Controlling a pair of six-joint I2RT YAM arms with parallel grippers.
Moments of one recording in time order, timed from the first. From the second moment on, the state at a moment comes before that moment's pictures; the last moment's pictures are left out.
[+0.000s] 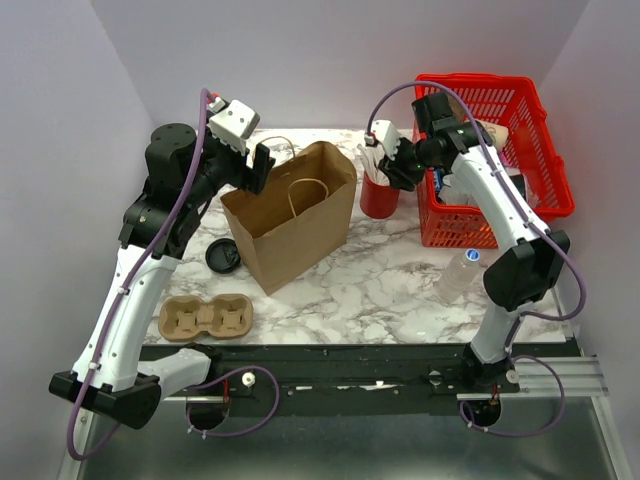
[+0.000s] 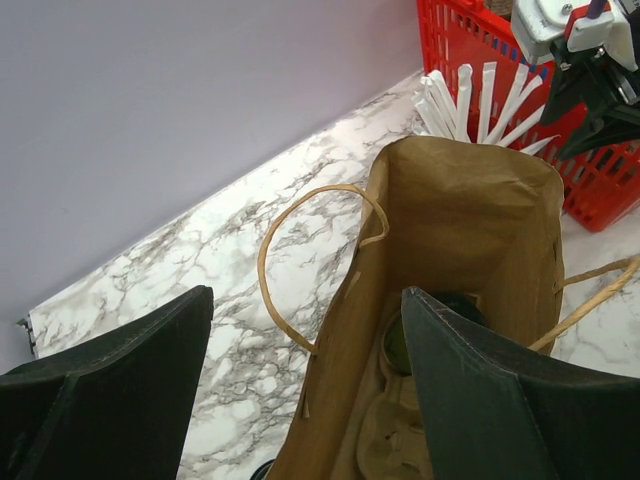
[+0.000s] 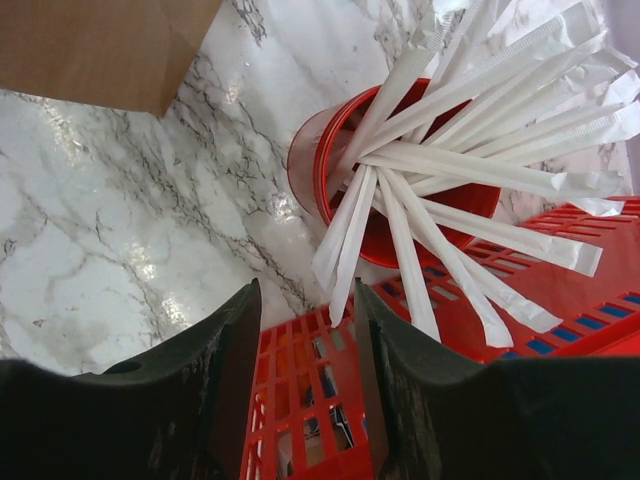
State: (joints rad) left arm -0.33 1.13 1.50 -0.52 0.22 0.19; right arm 0.34 1.82 1.92 -1.06 -0.35 -0.84
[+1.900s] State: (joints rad) left arm -0.31 1.19 1.52 -0.52 0.18 0.24; right arm 0.34 1.52 2.38 -0.82 -0.61 -0.49
